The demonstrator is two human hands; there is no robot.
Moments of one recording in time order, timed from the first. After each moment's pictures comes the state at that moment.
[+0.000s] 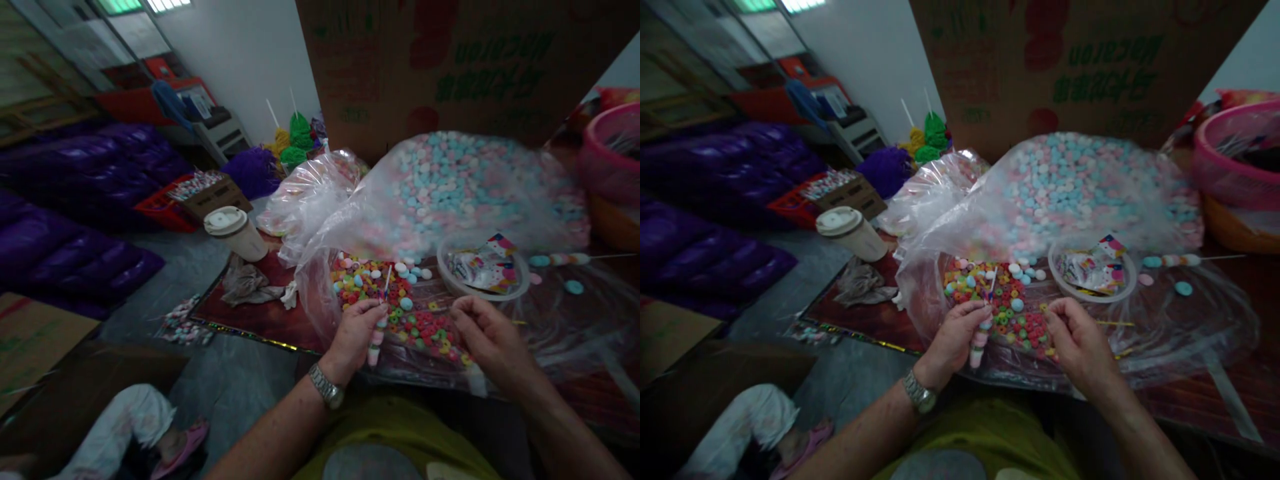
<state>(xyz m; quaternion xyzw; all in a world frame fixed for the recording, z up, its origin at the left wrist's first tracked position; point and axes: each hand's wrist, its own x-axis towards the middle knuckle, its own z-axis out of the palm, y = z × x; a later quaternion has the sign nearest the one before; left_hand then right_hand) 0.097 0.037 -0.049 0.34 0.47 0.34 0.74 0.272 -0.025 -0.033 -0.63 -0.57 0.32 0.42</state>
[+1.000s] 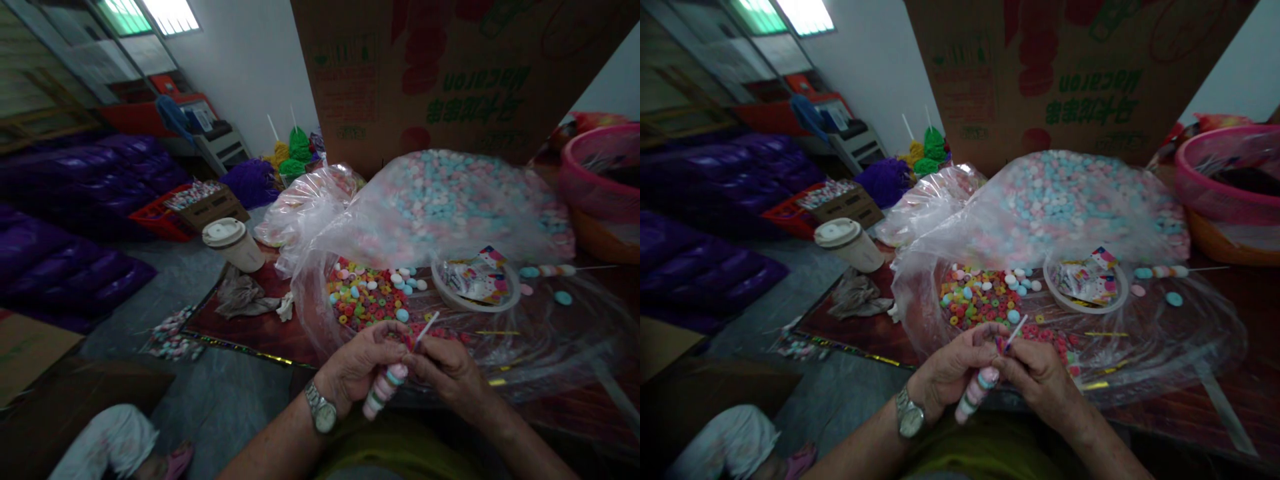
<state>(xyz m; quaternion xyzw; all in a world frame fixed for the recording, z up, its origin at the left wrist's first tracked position) 0.087 0.026 -0.034 0.25 0.29 0.20 0.90 0.248 -0.029 -0.025 -0.48 -0.69 0.35 0.41</state>
